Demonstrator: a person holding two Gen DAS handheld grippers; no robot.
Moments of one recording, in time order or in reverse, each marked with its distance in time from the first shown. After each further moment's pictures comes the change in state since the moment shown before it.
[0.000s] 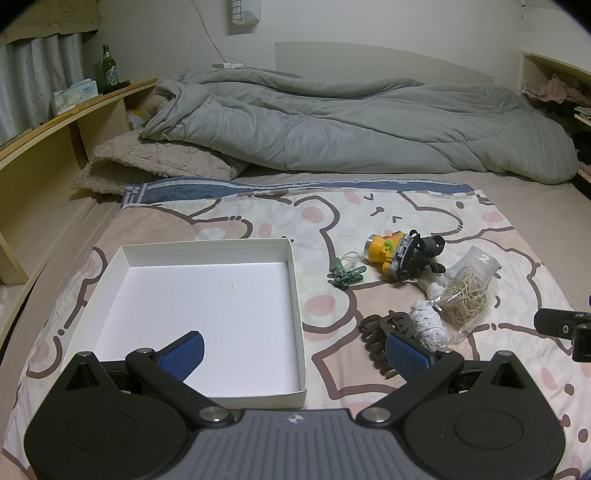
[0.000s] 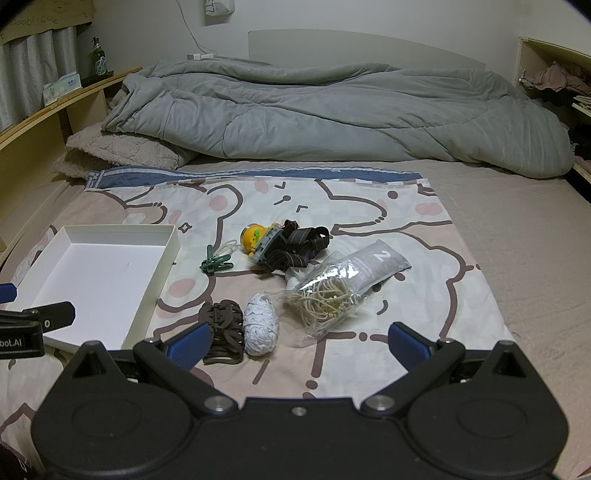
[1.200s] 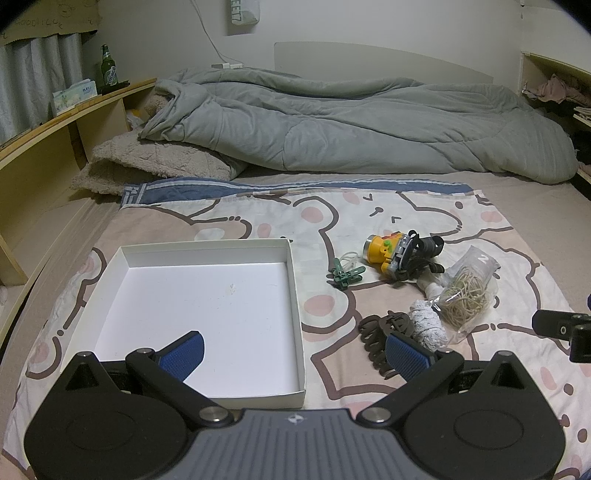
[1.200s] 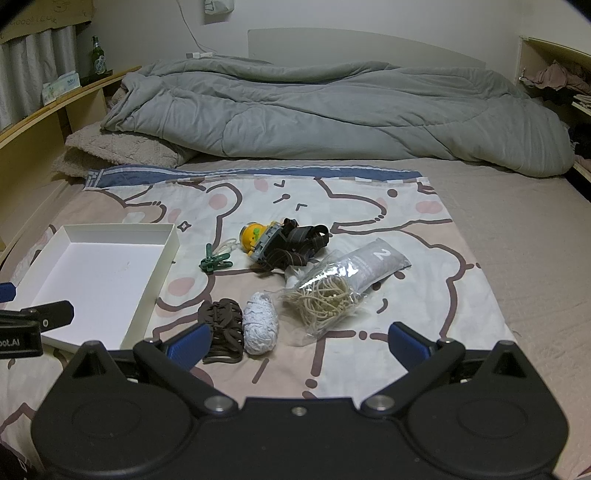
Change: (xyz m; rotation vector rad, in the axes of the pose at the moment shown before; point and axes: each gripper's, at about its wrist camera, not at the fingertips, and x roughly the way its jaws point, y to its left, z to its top) left arm 0.001 -0.001 -0.002 0.000 0.000 0.002; right arm -0.002 0.001 -0.003 0.003 0.003 -0.003
